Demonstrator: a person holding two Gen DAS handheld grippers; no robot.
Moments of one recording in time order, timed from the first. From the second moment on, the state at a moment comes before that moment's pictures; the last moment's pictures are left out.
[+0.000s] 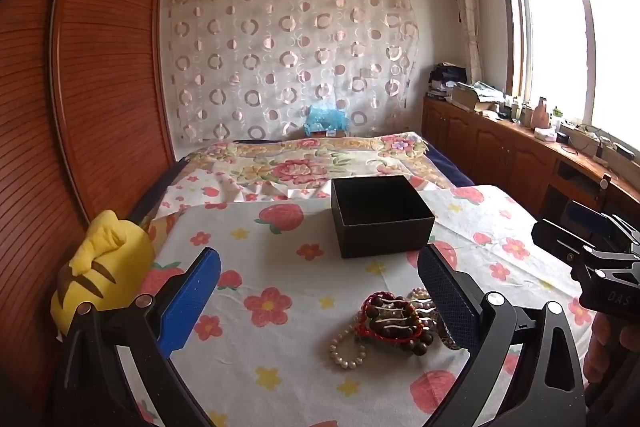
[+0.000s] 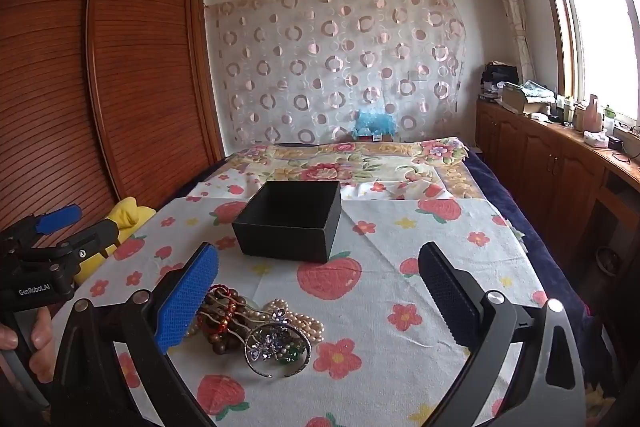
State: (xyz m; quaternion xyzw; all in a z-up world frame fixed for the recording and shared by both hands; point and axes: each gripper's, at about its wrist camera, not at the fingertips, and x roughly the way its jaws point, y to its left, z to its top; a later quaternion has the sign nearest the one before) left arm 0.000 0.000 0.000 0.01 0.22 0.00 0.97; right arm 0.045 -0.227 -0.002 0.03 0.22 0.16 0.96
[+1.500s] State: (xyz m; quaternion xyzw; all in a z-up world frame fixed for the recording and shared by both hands) left arm 0.000 0.000 0.000 0.01 0.22 0.00 0.97; right arm 0.044 -0.227 -0.003 0.03 0.22 0.16 0.96
